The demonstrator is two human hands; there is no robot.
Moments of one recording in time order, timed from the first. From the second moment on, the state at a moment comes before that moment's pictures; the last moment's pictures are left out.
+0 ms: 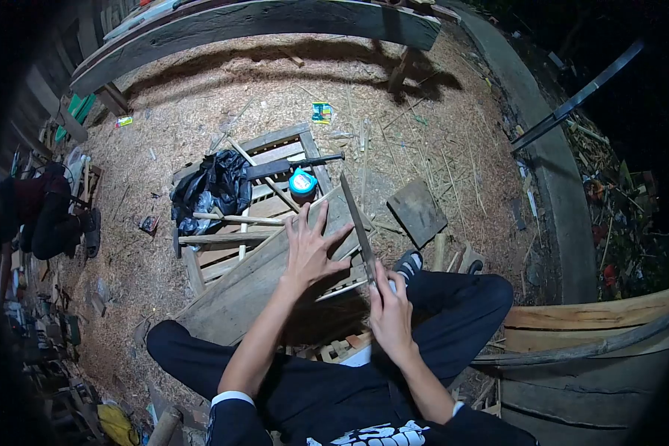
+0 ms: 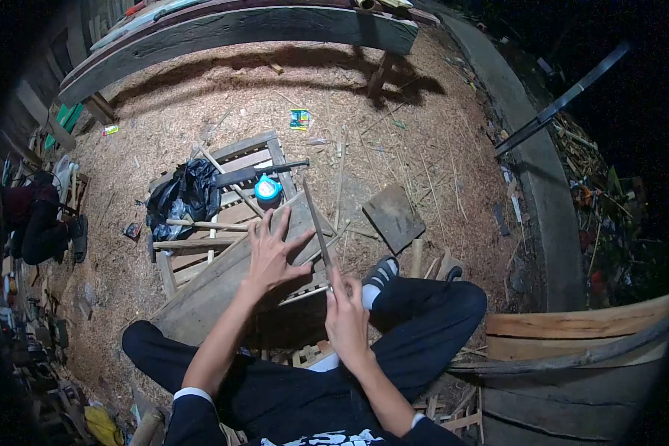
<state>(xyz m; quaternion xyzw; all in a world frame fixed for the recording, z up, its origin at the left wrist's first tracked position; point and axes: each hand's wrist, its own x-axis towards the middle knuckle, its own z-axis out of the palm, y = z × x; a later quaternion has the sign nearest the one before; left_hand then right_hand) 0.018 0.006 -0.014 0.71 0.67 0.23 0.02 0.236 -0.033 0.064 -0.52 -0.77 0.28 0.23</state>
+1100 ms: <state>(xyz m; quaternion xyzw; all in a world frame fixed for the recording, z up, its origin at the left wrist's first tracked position) 0.018 0.006 -0.016 0.71 0.67 0.24 0.00 0.247 -0.038 0.079 -0.52 -0.77 0.27 0.23</state>
